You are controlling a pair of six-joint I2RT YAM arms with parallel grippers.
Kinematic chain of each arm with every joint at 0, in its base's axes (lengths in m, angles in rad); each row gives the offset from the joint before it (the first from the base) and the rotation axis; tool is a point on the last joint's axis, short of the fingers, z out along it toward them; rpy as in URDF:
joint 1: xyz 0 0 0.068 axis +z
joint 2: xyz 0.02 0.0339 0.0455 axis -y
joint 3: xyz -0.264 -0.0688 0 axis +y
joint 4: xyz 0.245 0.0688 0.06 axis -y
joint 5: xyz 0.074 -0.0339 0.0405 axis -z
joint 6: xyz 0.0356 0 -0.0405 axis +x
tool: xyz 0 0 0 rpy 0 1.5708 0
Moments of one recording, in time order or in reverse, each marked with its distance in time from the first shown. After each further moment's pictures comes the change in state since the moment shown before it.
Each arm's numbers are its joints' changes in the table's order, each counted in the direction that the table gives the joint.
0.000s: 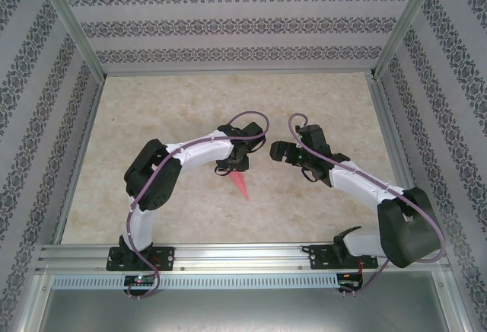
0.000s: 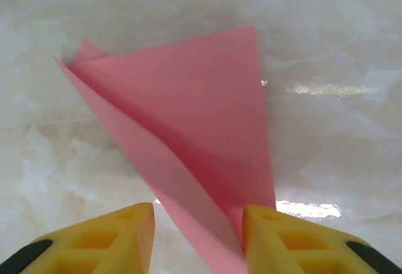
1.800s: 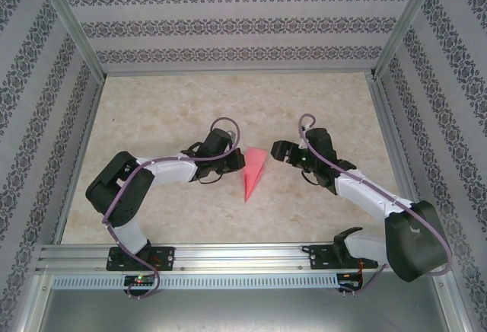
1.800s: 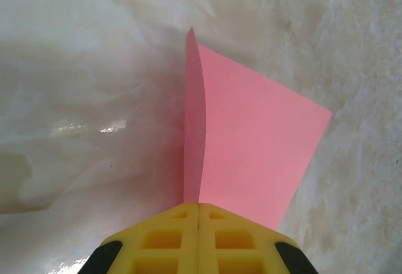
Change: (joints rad) left arm 0.132 0.292 0.629 1.012 0.467 0.020; right arm 0.017 0.097 0.067 0.104 -0.129 0.118
